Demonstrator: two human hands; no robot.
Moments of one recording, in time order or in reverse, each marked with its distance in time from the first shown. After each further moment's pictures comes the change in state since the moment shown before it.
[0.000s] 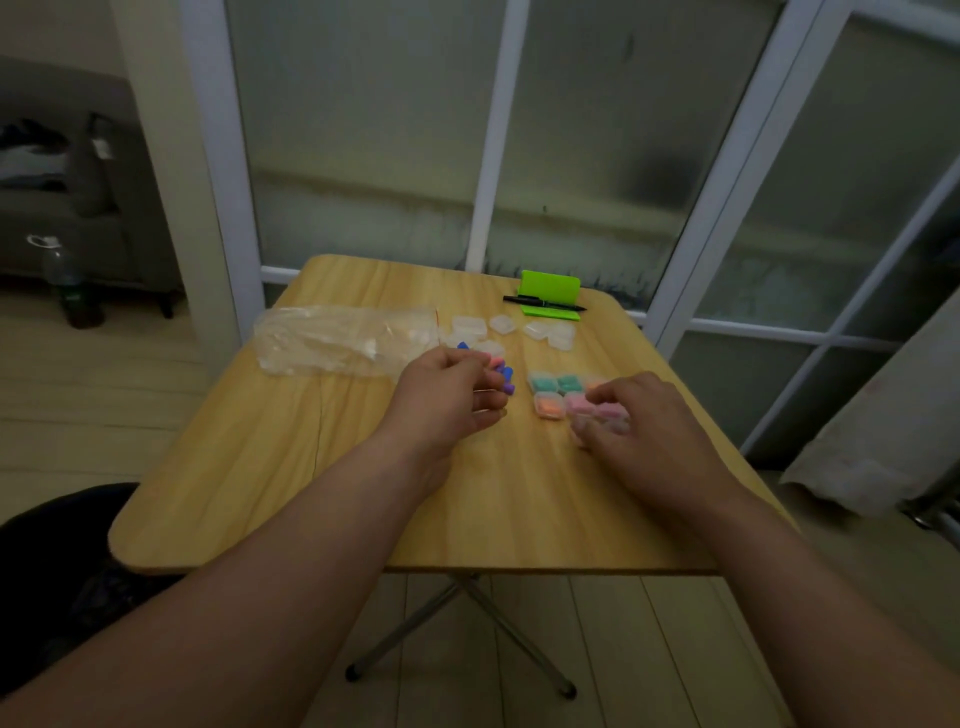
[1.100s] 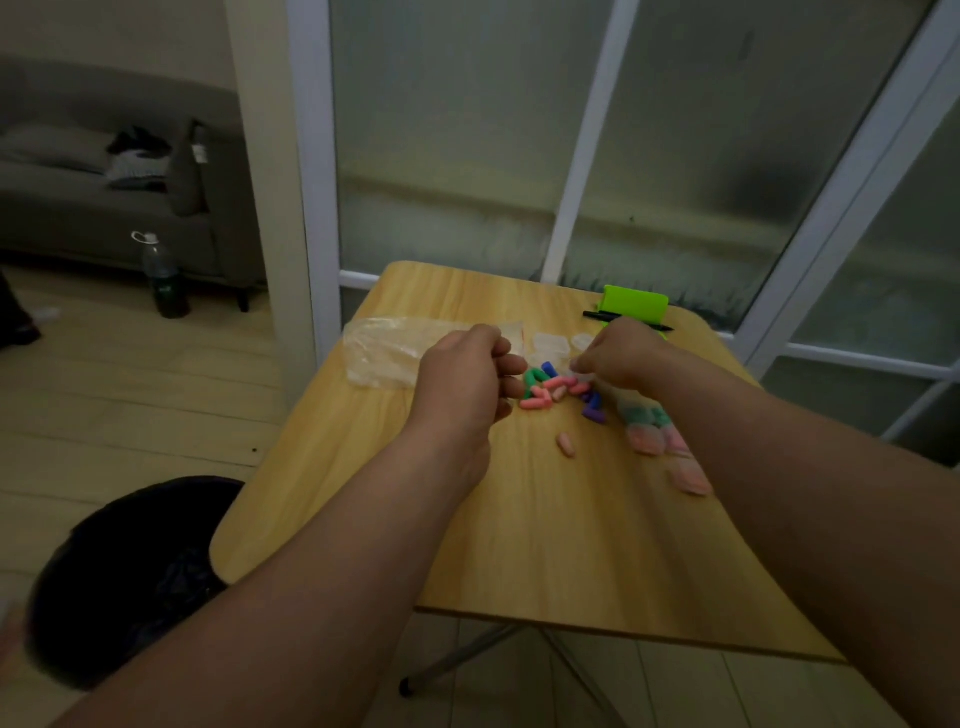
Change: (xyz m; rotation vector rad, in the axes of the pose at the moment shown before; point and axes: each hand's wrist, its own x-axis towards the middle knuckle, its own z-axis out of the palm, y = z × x) left_hand 0.022 0.032 -0.046 -0.116 0.201 0.043; right_hand 0.183 -0.075 0.065 -0.114 -0.309 0.233
